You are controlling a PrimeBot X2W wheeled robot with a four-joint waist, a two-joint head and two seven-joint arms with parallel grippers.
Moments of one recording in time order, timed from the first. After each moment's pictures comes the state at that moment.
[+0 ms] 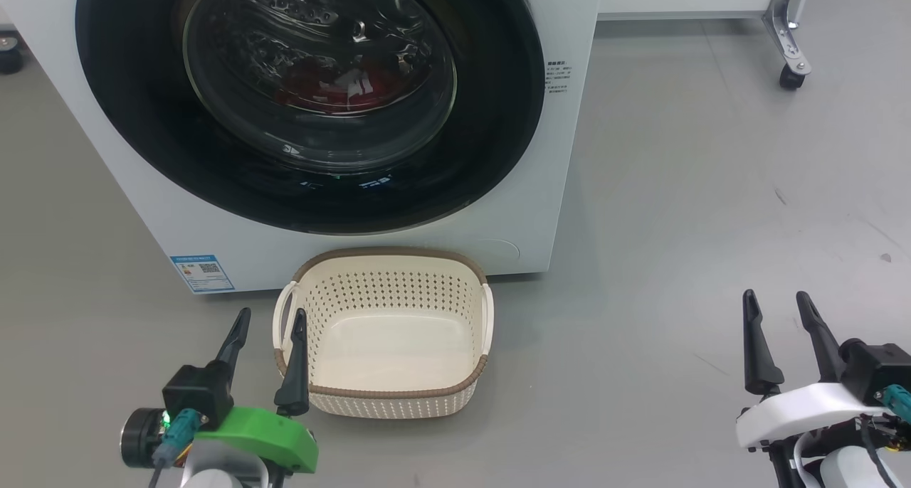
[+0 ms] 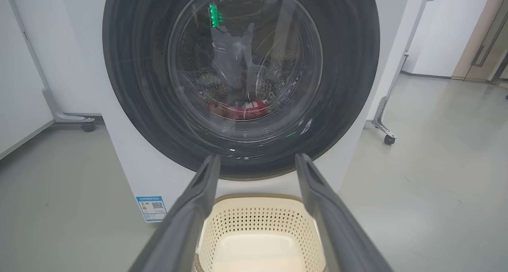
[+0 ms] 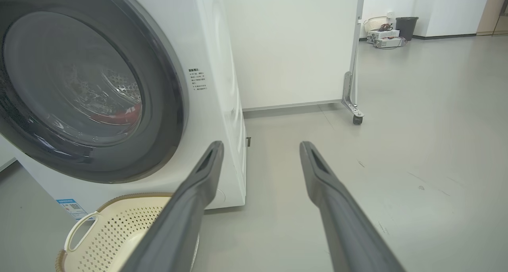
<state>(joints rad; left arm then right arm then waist) -0.11 0.08 -0.29 0.28 -0.43 0.01 -0.24 0.01 -0.21 0.14 0.21 0.46 0.03 -0.24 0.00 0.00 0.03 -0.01</state>
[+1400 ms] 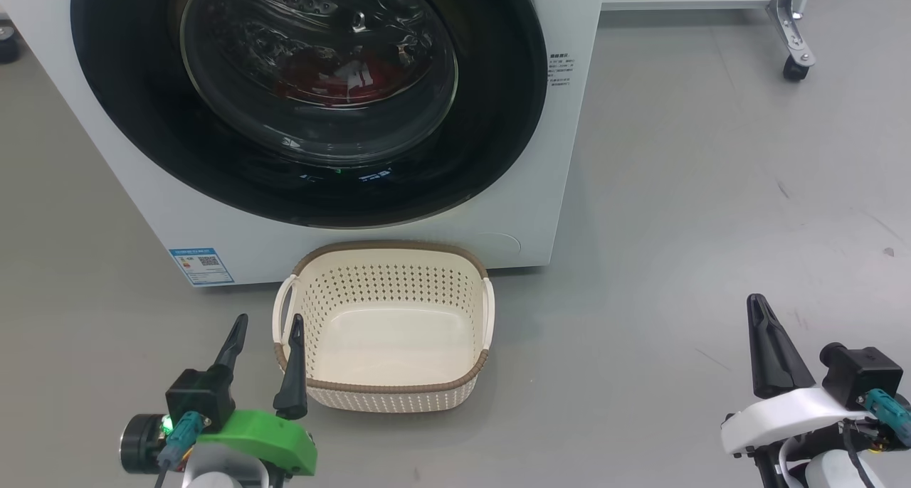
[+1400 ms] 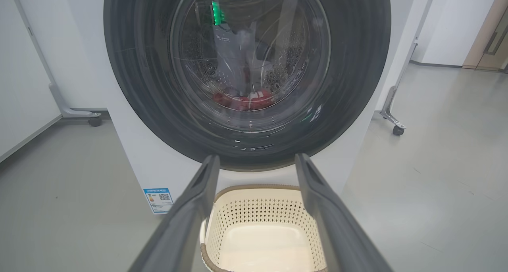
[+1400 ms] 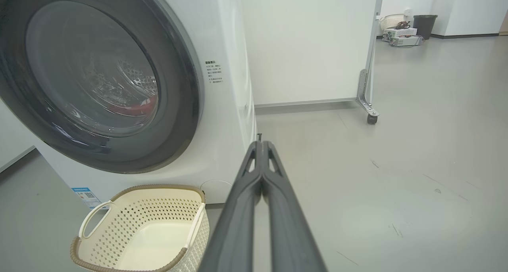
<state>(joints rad) -0.11 0.05 -0.25 0.32 -0.38 0.01 -0.25 0.01 -0.16 0.13 0.21 0.40 0.05 -0.24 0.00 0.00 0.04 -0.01</state>
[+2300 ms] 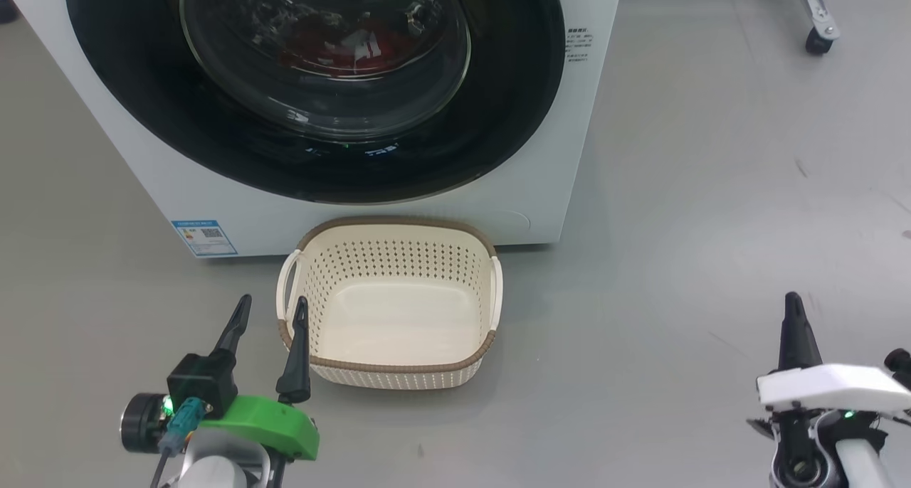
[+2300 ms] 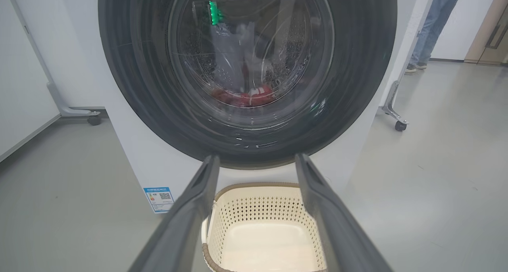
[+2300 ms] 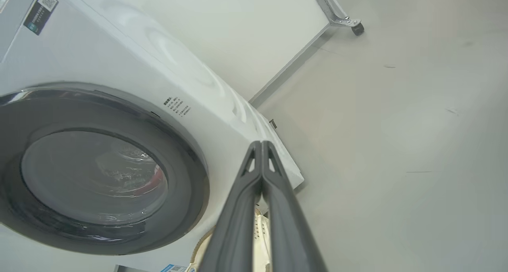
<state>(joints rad) -0.13 0.05 -0.25 0.31 -0.35 0.00 -0.25 -0.04 -0.05 -0.03 0.27 0.96 0.12 -0.17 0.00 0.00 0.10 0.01</state>
